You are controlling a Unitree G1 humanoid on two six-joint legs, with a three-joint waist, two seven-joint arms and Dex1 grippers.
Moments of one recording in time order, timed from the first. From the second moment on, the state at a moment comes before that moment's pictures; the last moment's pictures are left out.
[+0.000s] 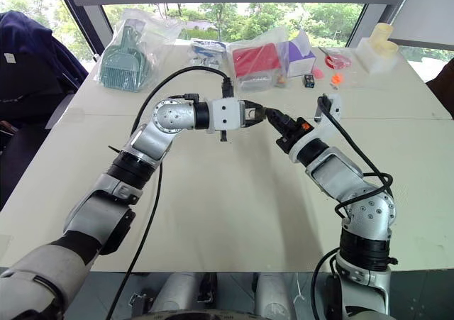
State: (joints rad) left arm -0.98 0.24 -0.33 0.49 0.22 -0.34 -0.82; right arm -0.39 -0.27 -0.31 -0.34 1.44 0.83 -0.29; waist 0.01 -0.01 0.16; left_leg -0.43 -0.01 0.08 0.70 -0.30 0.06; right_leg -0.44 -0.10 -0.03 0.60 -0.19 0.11
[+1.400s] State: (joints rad) left arm -1.05 0.28 -0.40 0.65 0.37 -0.66 -0.57; right arm -0.38 -0.57 -0.23 -0.27 1.32 0.83 0.07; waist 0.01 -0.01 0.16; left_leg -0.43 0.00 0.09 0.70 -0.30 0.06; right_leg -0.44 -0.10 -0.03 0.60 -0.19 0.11
